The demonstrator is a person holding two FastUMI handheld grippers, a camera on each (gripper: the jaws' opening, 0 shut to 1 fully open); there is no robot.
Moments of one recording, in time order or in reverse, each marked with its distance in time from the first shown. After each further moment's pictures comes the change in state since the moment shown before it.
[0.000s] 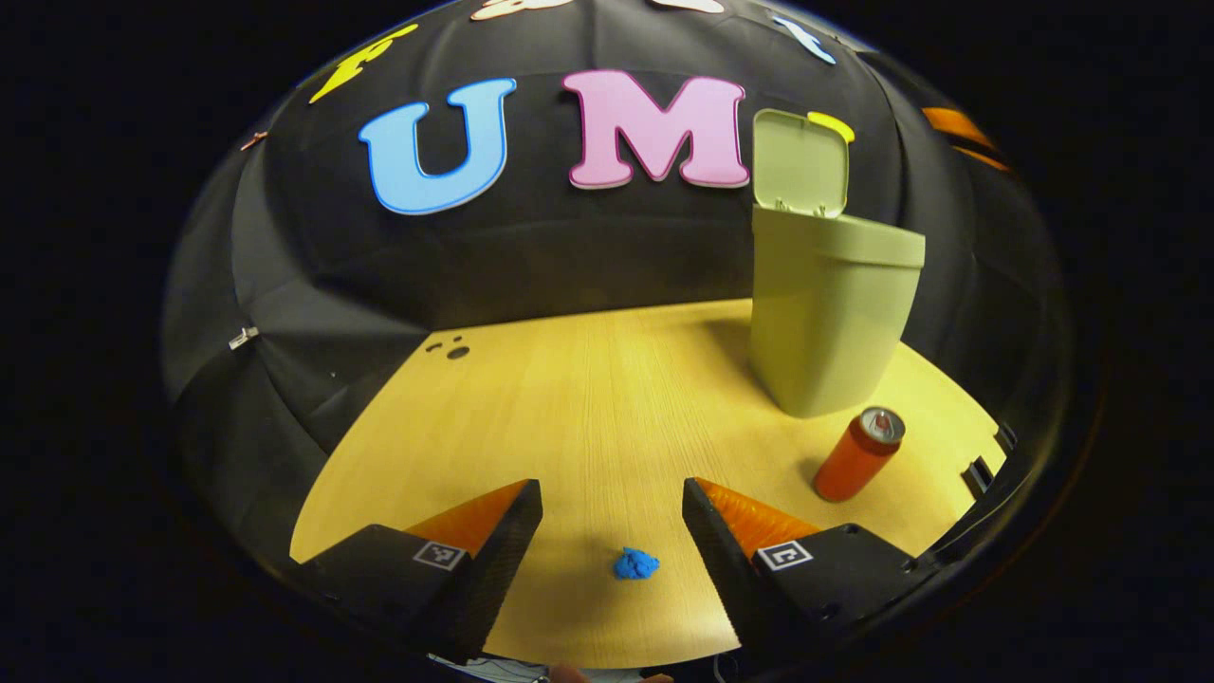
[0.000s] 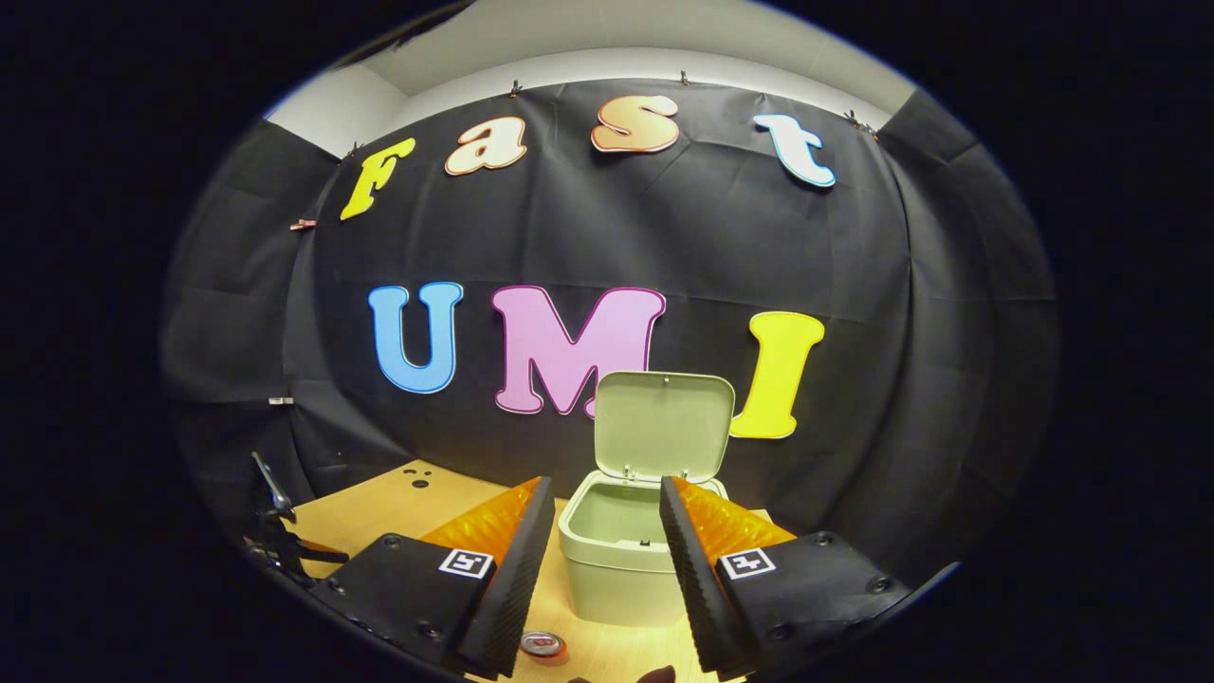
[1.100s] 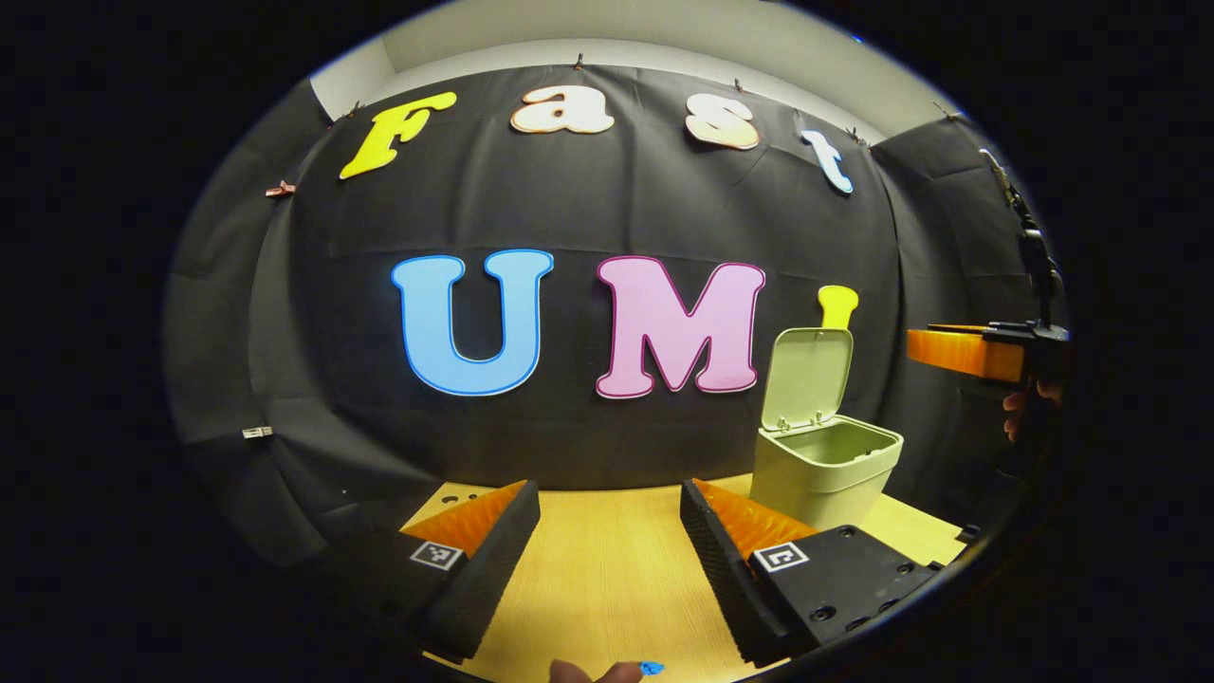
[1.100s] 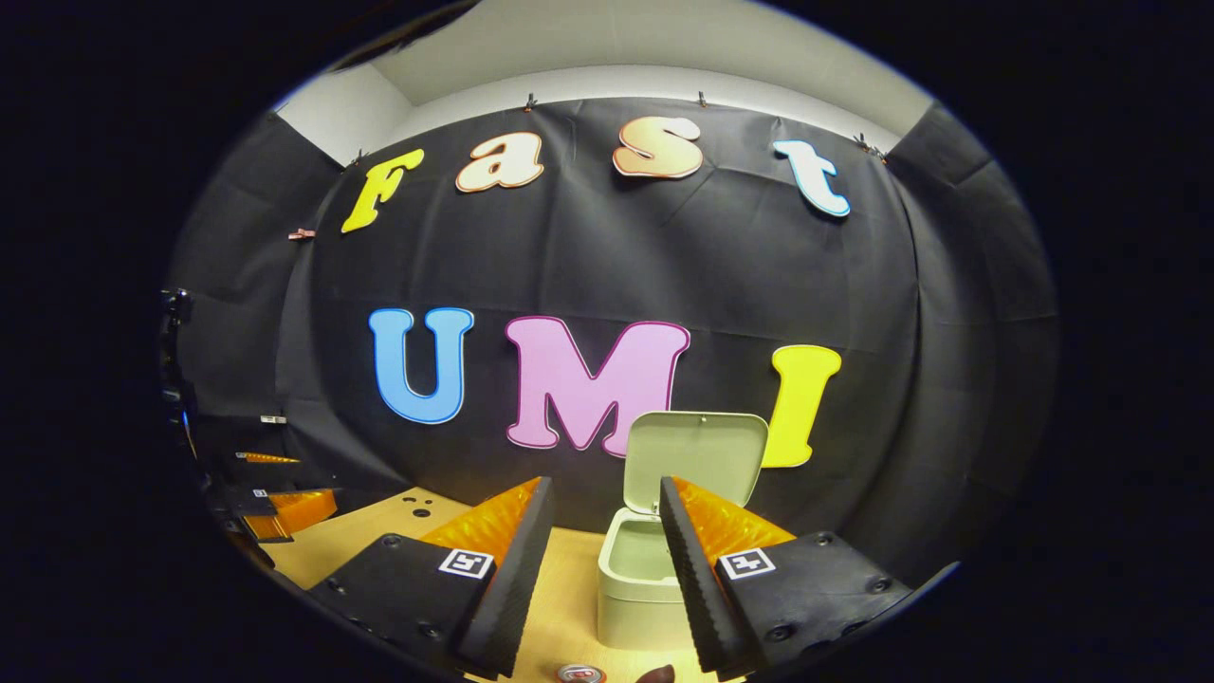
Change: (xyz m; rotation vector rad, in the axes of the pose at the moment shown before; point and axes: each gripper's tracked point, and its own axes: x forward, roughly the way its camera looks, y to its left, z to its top) left arm -0.103 0.055 0.227 -0.067 -0.507 0.001; right arm 0.022 0.057 0.025 -0.010 -0.086 -0.014
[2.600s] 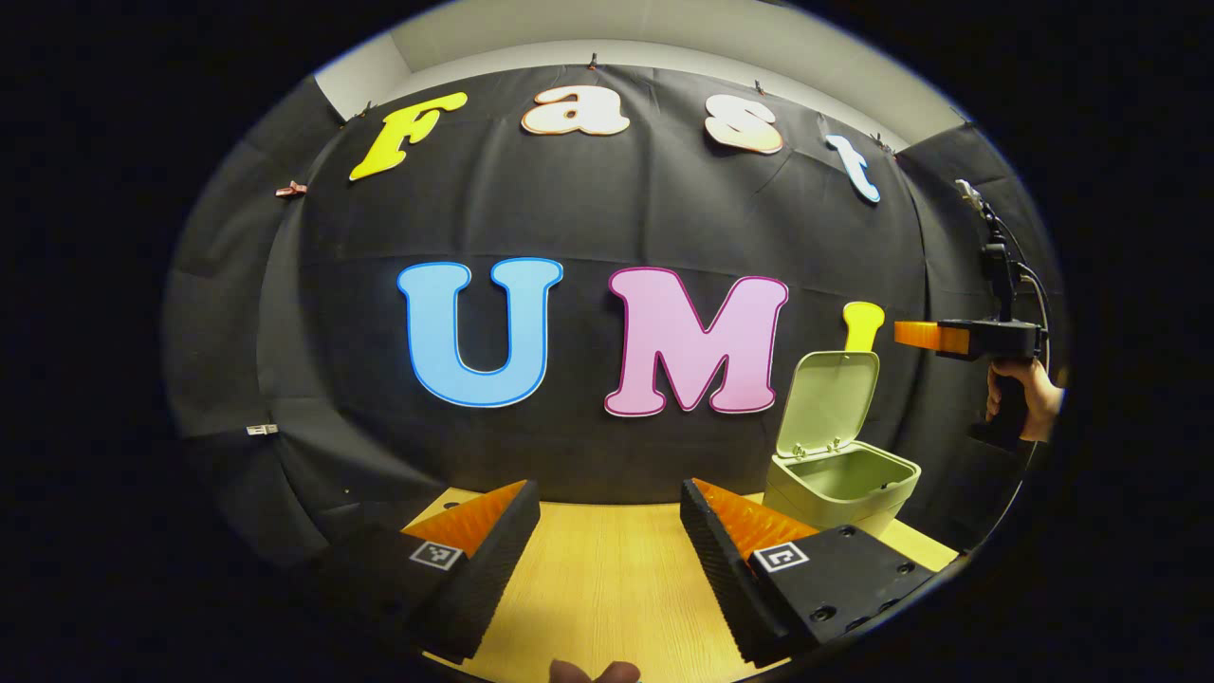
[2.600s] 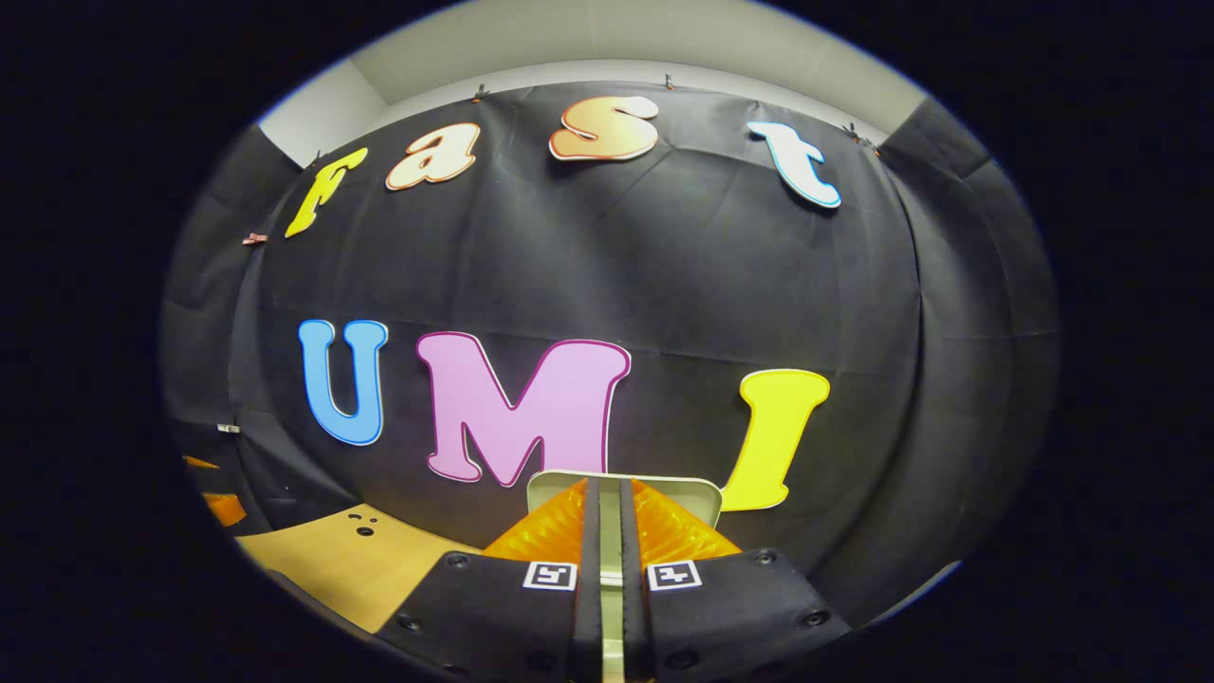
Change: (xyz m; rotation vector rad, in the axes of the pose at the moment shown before) left arm 0.034 -0.009 0.028 -0.035 -0.024 0.051; right arm 0.119 -0.095 0.034 -0.025 -0.045 -0.062
